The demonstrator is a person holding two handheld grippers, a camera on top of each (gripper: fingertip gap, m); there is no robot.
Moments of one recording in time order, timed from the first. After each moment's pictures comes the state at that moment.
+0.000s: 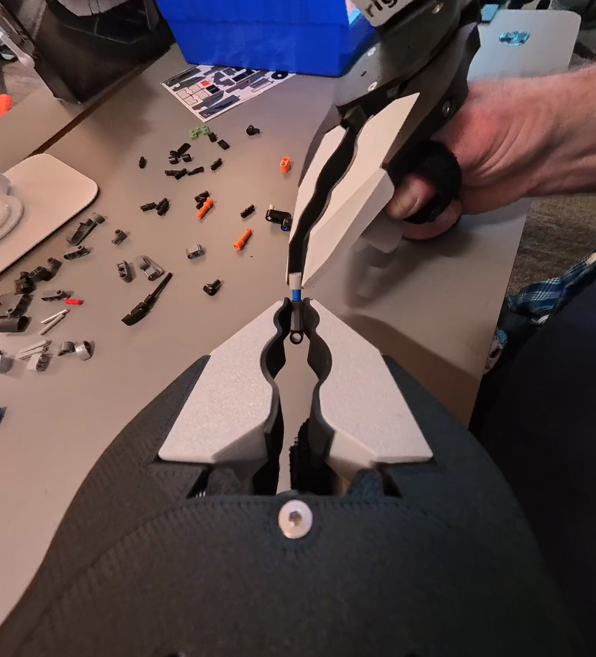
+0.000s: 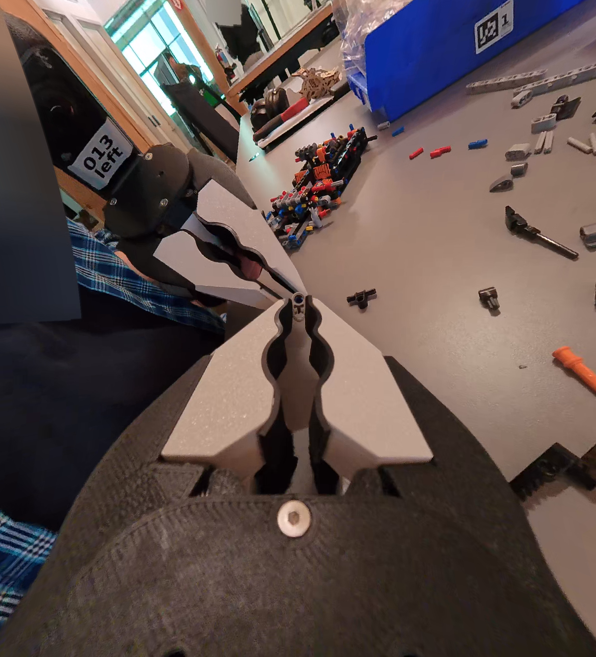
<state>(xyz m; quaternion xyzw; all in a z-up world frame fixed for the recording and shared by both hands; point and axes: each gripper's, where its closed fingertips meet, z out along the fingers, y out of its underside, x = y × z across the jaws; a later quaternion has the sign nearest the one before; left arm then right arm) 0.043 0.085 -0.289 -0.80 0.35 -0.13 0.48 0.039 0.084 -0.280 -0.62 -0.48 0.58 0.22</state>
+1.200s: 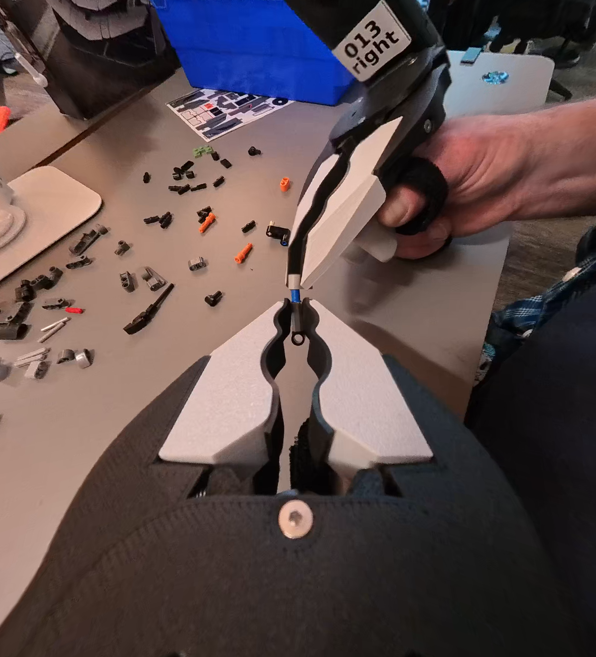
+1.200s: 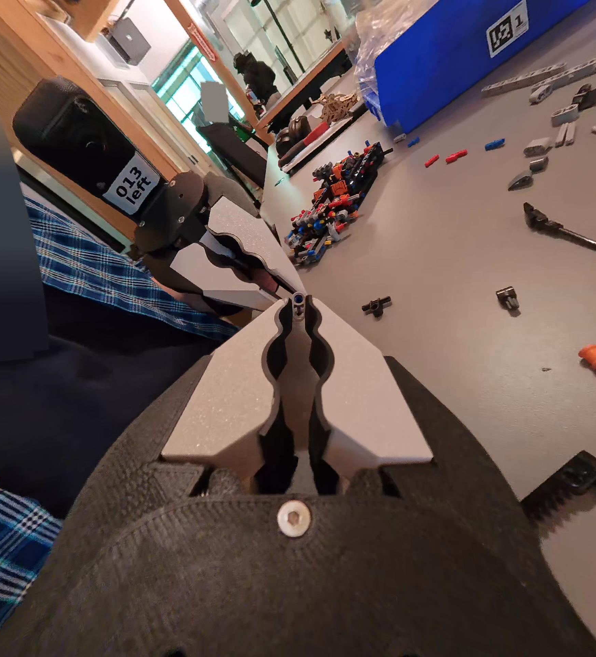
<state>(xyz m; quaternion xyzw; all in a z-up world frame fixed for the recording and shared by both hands) 0.044 0.086 -0.279 -0.79 0.34 -0.15 0.49 0.040 0.085 -0.272 -0.61 -0.44 0.63 0.19</state>
